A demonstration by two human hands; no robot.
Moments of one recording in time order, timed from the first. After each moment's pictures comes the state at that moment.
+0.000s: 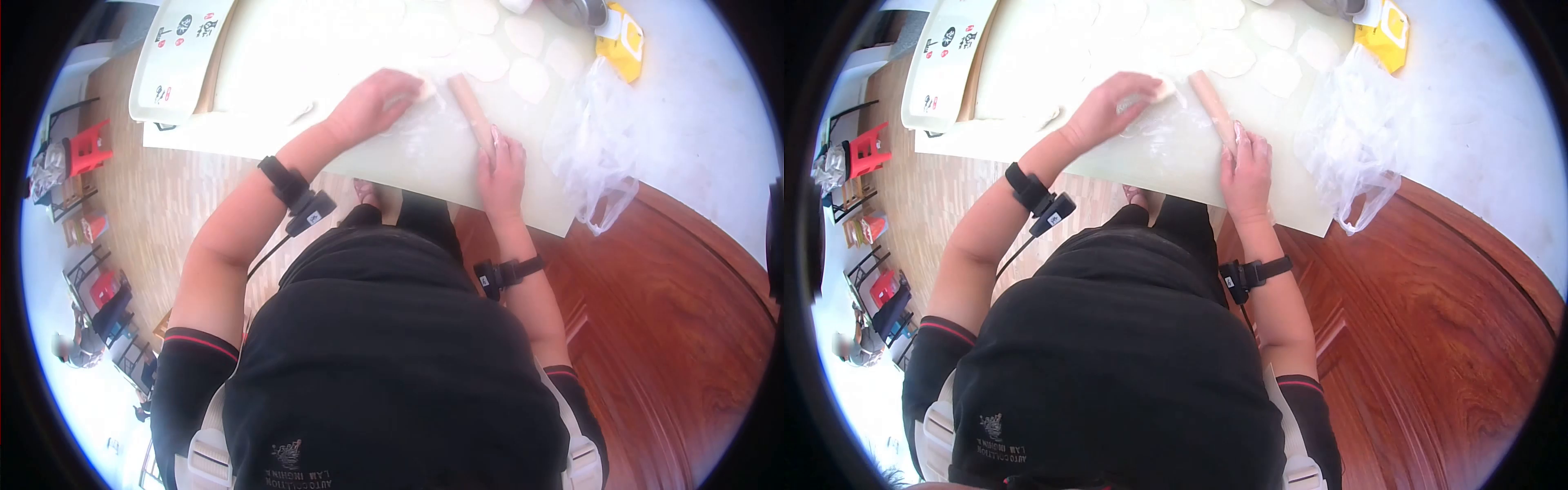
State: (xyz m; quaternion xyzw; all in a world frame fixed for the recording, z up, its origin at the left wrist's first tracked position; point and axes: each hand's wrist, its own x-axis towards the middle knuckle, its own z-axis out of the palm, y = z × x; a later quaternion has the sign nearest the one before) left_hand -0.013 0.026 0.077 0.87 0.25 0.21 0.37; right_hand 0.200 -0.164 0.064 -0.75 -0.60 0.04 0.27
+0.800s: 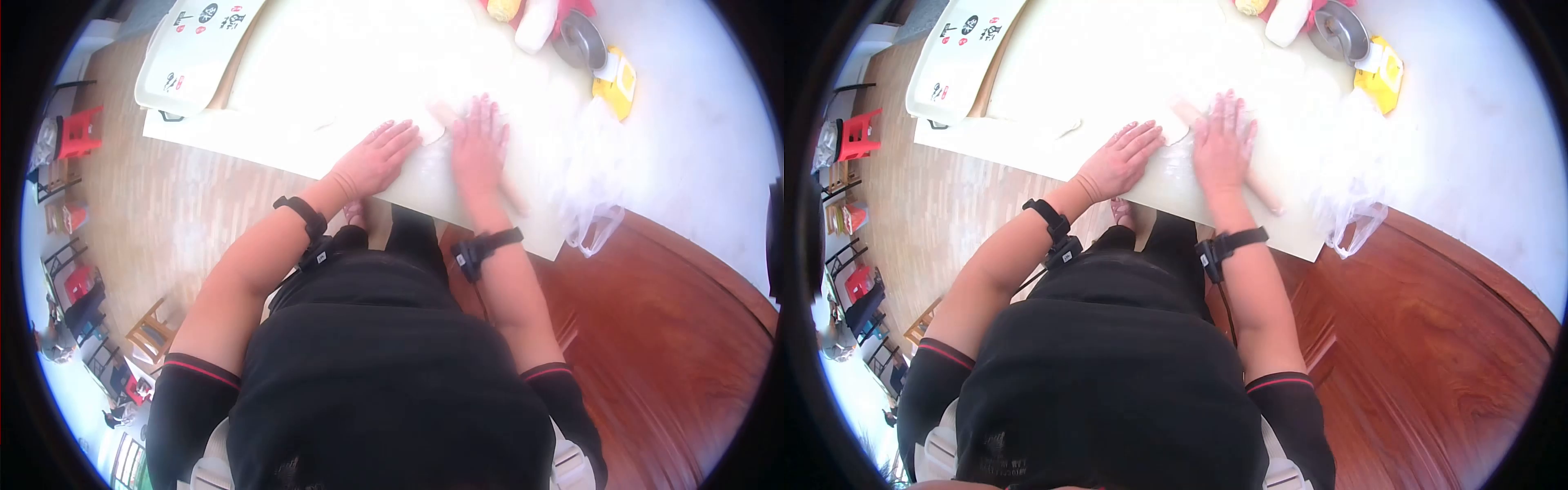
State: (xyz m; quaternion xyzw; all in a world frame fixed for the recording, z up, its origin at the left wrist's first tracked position) left_hand -0.024 0.013 0.021 0.94 0.22 0.21 0.14; right_hand 0.189 -0.034 0.039 -0.76 -0.64 -0.02 0.10
